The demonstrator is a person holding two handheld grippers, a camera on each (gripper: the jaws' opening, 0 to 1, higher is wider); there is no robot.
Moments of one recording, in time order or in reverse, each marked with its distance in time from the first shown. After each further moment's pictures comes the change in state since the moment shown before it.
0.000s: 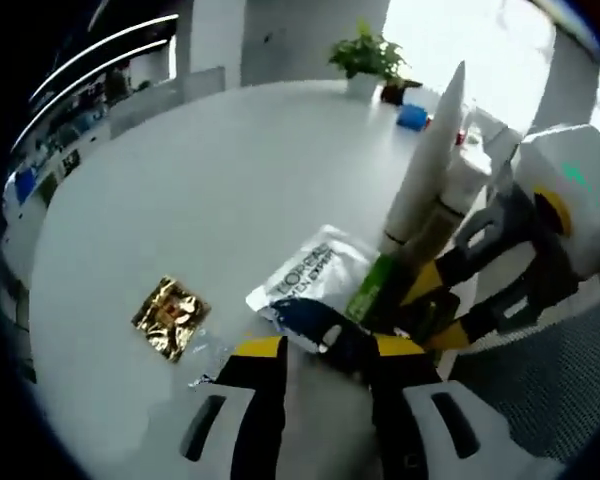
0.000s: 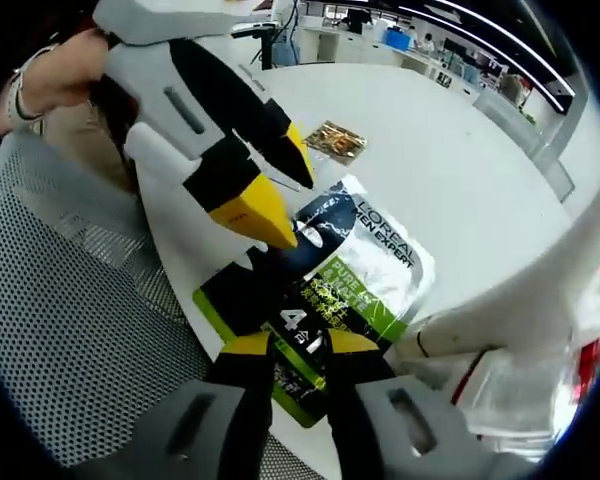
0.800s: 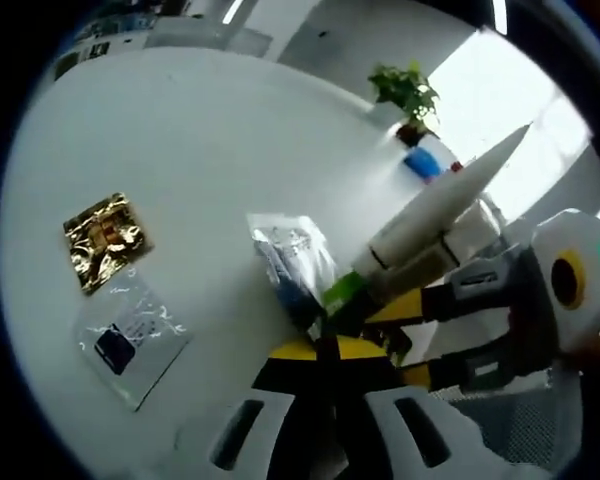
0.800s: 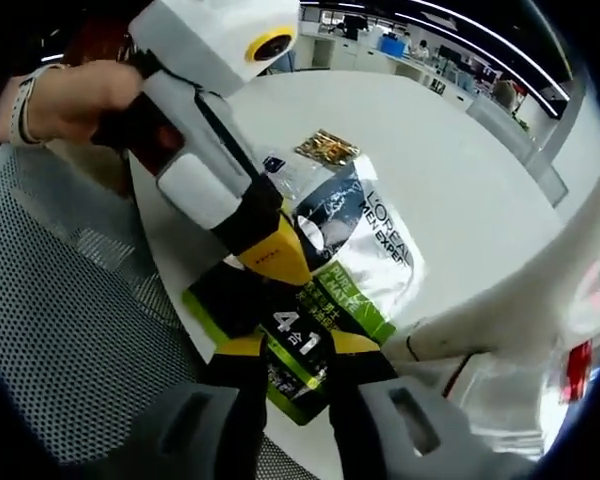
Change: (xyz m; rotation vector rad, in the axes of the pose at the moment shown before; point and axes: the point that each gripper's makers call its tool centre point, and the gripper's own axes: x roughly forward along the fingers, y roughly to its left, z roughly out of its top) left arm 0.026 -0.028 -0.014 -0.455 0.012 -0.187; right arm -0.002 -0.005 0.002 -0.015 -0.008 -0.036
